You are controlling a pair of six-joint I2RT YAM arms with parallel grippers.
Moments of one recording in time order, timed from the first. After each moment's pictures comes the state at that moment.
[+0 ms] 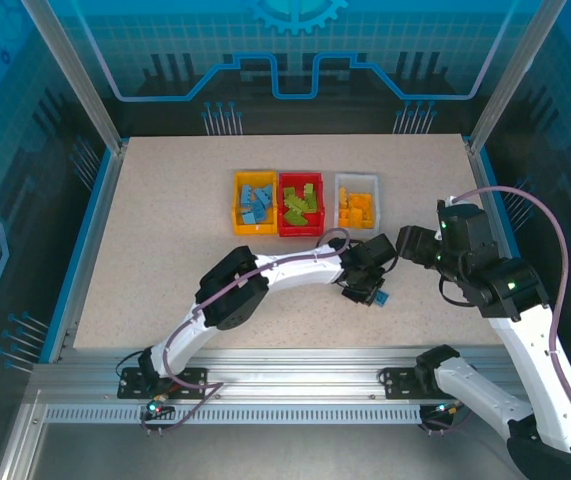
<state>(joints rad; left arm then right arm) -1.04 2.31 1.84 -0.65 0.15 -2.09 0.36 0.83 1.21 -1.14 0.19 0.53</state>
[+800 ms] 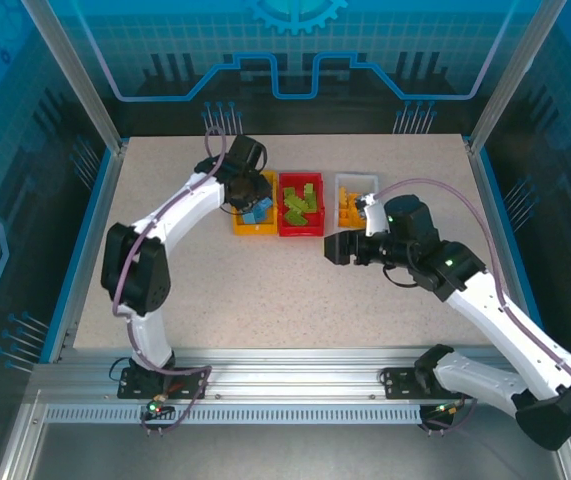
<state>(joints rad) -0.38 1.90 1.65 -0.77 -0.01 -0.99 0.58 1.01 1.03 -0.63 -0.29 0.46</state>
